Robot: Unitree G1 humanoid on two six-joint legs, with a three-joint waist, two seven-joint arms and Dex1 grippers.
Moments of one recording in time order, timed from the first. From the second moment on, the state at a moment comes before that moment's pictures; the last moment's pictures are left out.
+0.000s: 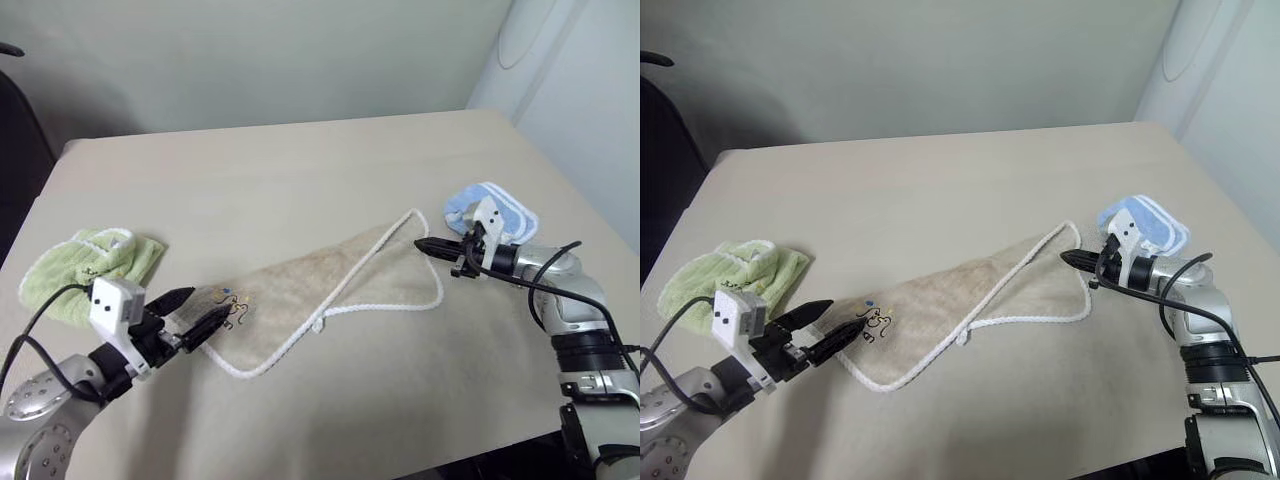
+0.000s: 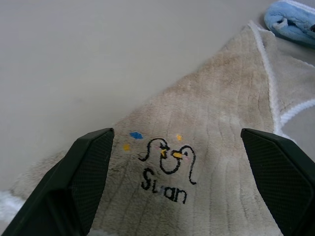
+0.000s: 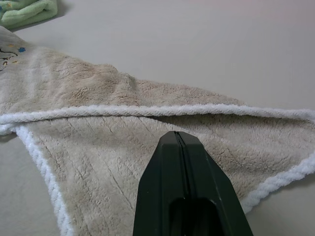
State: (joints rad) left arm 0.28 0.69 0.50 -0.50 -0.79 0.59 -0.63; right arm -0.55 -0.60 -0.02 0.18 0.33 0.44 1.04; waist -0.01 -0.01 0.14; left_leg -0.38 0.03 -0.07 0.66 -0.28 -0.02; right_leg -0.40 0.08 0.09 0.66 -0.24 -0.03
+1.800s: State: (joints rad) left arm 0.24 0.65 0.32 -0.54 -0.64 0.58 -0.64; right arm -1.24 -0.49 0.18 1.33 -0.19 -0.12 0.89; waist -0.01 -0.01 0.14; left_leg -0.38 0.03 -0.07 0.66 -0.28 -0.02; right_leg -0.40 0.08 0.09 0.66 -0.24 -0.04
